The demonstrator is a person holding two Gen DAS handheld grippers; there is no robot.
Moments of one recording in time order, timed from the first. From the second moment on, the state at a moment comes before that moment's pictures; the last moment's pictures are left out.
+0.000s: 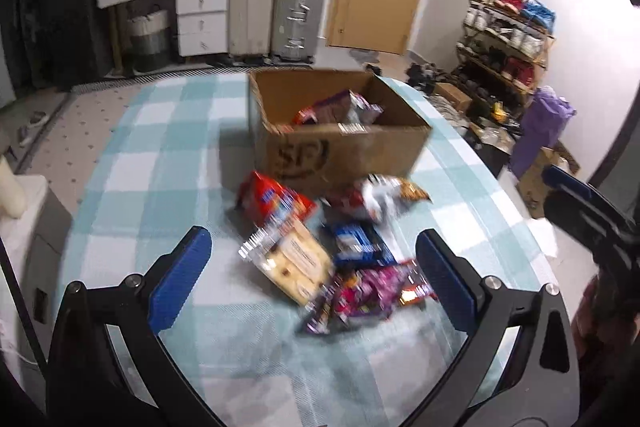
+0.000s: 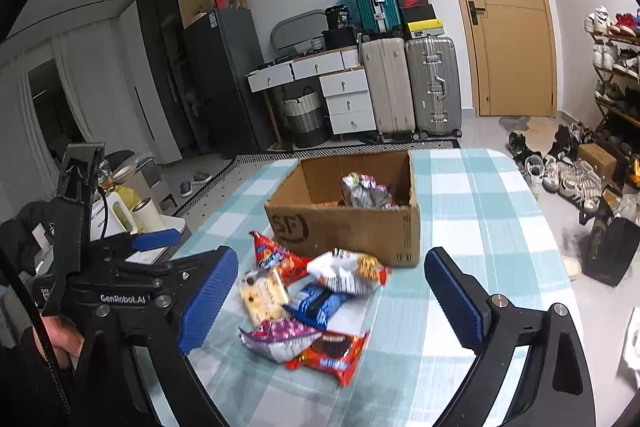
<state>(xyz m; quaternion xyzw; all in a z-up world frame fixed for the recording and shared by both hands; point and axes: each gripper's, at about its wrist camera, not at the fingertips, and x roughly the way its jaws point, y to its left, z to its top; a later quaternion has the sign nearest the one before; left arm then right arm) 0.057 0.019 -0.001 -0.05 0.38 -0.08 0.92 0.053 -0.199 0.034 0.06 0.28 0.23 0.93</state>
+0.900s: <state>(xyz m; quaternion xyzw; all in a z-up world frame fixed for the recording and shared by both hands) 0.070 -0.011 -0.090 -0.09 0.44 -0.13 0.88 0.015 -0.212 -0.026 0.07 0.33 0.22 0.92</state>
